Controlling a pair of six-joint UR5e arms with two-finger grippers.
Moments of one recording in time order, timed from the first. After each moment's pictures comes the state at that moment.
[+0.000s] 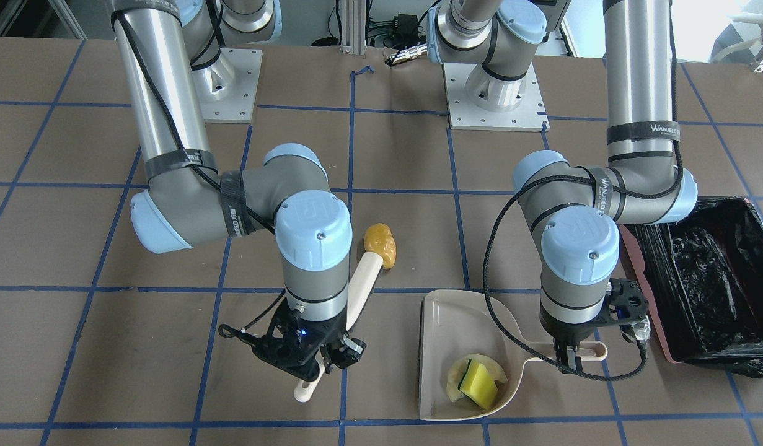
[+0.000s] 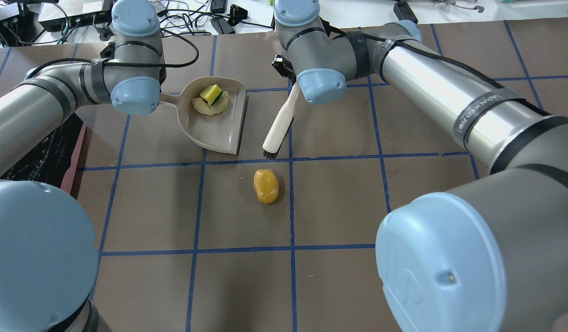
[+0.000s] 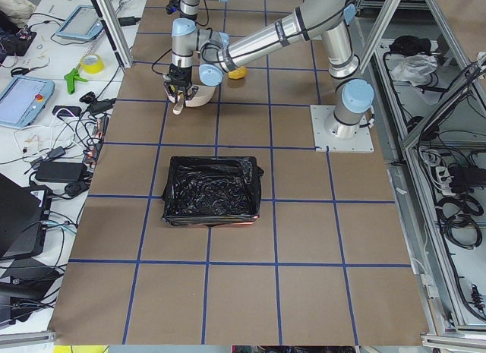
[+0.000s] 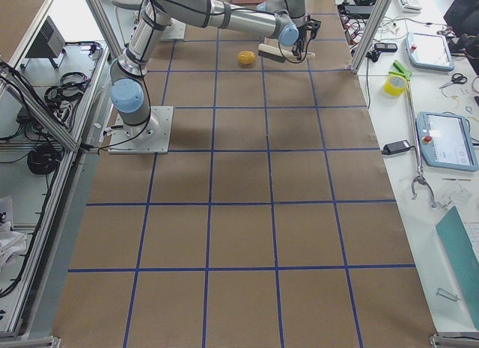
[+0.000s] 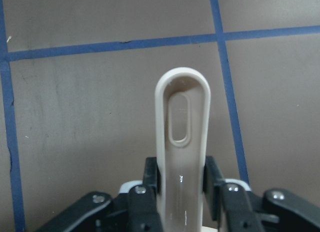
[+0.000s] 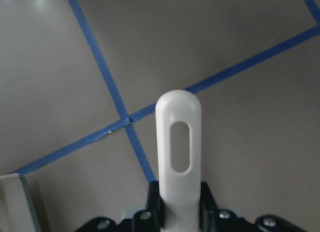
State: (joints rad) left arm -1.53 -2.08 -1.57 -0.87 1.87 -1.39; right arm 1.86 -0.97 1.38 -2.22 -1.67 0.74
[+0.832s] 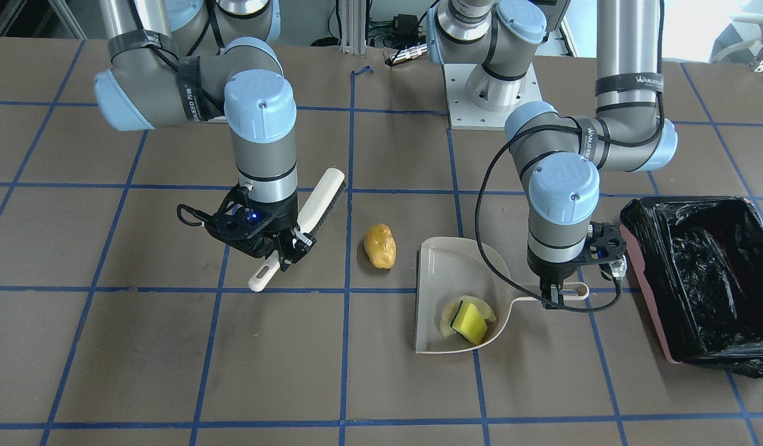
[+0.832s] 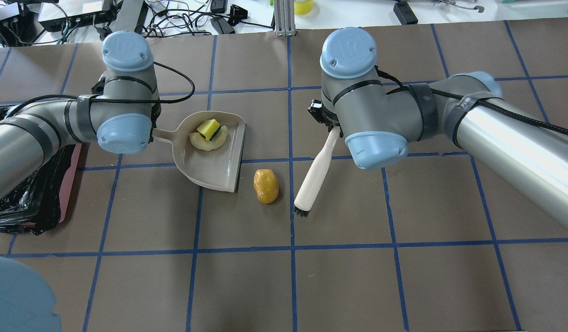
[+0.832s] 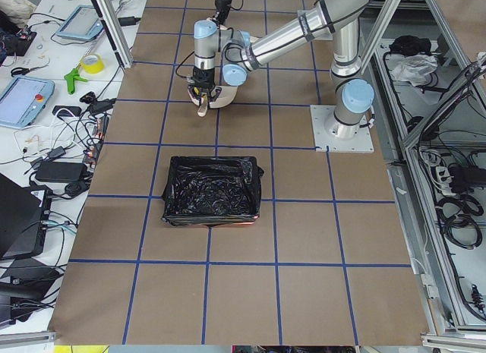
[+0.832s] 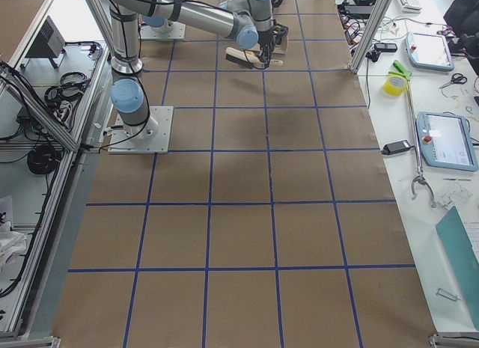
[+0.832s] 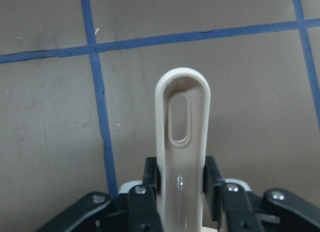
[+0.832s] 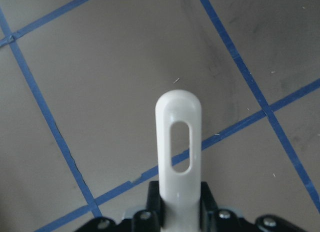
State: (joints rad) left arm -1.52 -1.89 -1.85 -0.88 1.88 -1.39; right arm 1.84 -1.32 1.83 -2.25 -1.68 0.76
